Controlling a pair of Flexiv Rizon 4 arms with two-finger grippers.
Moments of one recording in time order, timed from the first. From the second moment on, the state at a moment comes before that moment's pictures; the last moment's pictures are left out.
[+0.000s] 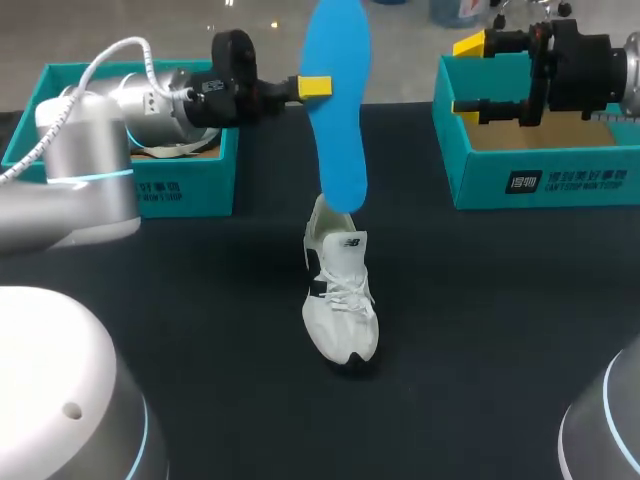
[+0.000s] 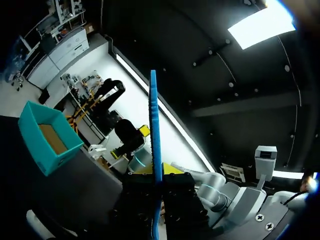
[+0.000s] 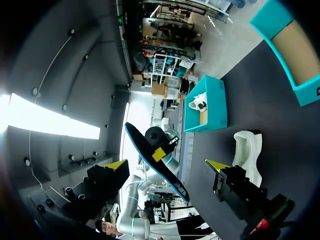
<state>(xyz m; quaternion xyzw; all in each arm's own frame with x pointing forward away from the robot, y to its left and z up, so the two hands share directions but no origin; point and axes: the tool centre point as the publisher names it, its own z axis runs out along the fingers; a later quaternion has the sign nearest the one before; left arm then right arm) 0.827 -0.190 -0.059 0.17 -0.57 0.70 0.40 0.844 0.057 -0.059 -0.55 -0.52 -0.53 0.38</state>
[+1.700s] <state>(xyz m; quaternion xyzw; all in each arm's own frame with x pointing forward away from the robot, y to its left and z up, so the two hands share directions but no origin) 0.839 -0.181 -0.090 0.39 -0.50 0.56 0.53 0.820 0.102 -0.038 -0.59 -0.68 -0.41 0.14</state>
